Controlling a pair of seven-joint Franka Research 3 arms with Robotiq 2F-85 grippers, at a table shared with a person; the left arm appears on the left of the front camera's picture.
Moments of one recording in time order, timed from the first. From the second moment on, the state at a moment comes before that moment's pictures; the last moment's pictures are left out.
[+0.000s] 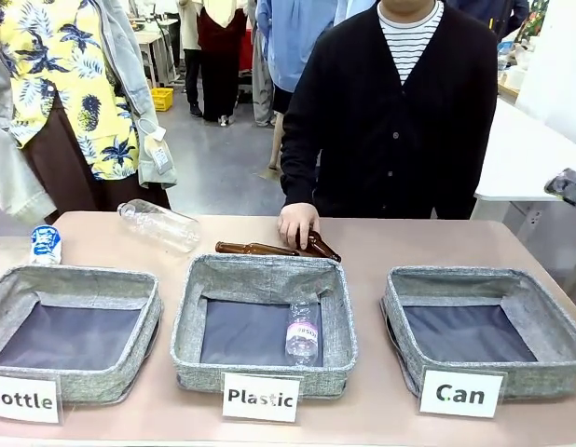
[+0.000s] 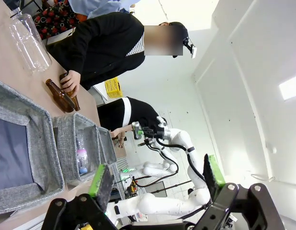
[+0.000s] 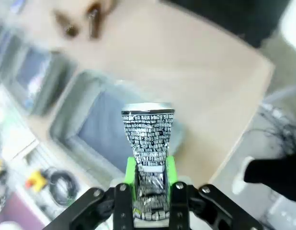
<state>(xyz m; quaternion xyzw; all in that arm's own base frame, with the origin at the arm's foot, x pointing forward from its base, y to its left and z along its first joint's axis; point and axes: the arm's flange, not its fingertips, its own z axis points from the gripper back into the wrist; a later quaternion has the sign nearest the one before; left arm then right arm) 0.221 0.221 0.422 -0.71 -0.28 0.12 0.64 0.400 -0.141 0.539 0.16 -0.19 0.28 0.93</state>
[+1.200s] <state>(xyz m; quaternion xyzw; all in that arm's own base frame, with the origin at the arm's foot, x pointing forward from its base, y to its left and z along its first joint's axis) 0.200 0.255 0.476 -0.75 -0.32 0.13 0.56 0.376 -0.082 0.482 0.28 -0.10 0.63 0.72</state>
